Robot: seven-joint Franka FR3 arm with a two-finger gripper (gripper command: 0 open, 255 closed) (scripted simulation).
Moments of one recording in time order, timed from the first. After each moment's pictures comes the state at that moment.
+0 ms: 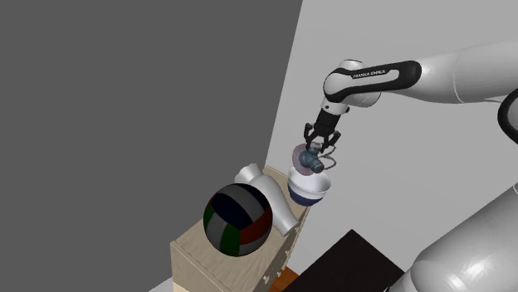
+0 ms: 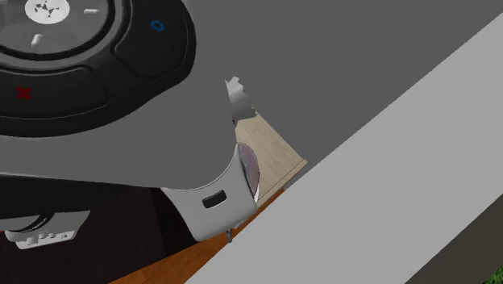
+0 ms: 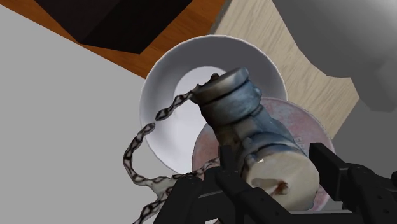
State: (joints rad) arm -0.19 -0.12 -0.12 -2.12 0.10 1.98 0.36
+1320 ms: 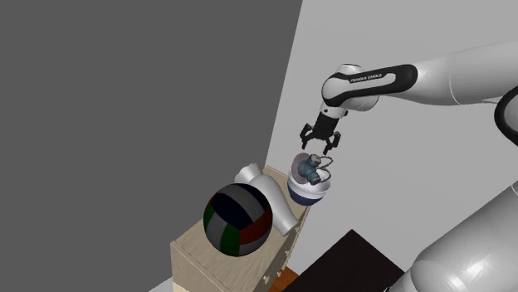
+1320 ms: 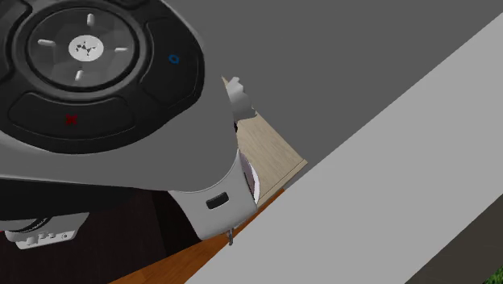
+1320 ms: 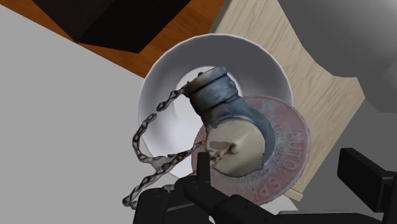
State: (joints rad) arm -0.19 -0.10 -0.13 -2.14 0.10 2.02 0.36
